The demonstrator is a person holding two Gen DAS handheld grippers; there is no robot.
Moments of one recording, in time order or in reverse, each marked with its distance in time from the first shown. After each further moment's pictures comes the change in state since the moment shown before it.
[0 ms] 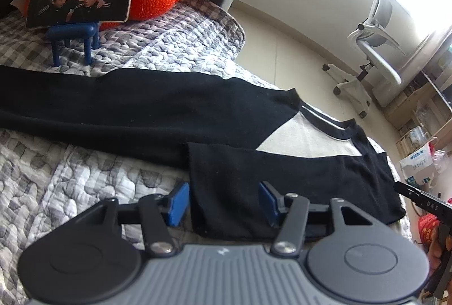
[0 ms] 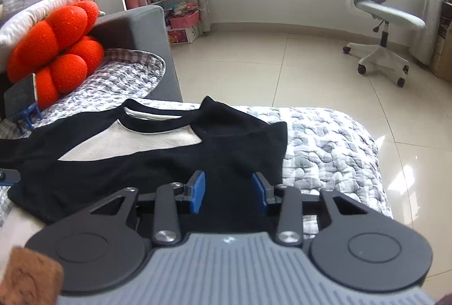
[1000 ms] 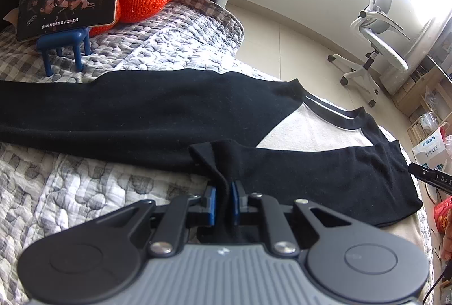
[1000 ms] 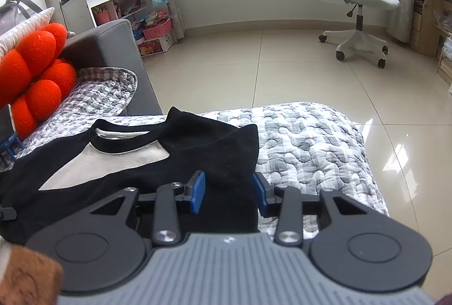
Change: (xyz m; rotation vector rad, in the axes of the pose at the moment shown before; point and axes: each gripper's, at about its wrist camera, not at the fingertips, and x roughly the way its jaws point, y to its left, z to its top) left arm 0.012 -0.014 -0.002 0.052 0.001 0.018; right arm 0.010 -0.028 0.002 0.128 -0.009 -0.053
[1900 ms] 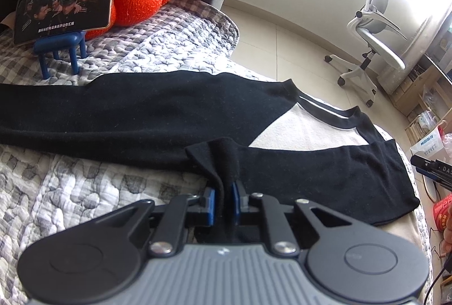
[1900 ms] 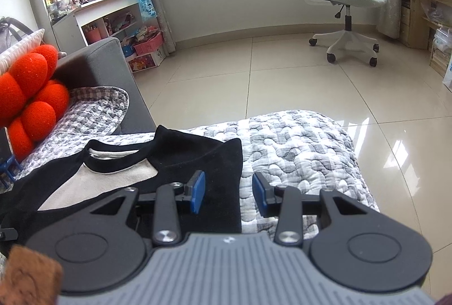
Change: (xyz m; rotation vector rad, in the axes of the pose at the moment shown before) left arm -0.004 -0.008 -0.003 0.019 -0.016 -0.011; right arm -0.006 -0.016 0.006 0.060 -0.047 -0.001
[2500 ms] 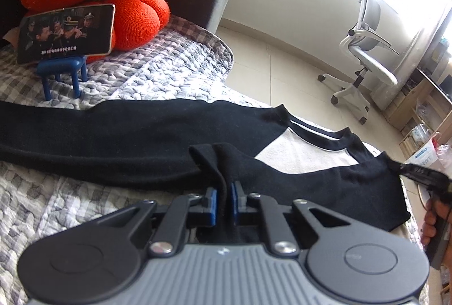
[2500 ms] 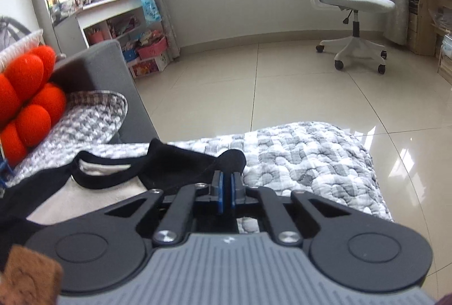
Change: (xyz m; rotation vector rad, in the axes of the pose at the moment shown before) left arm -0.014 0.001 0.009 0.000 -0.099 -0.018; right arm 0.032 -0.004 0.011 0.007 -0.044 0.019
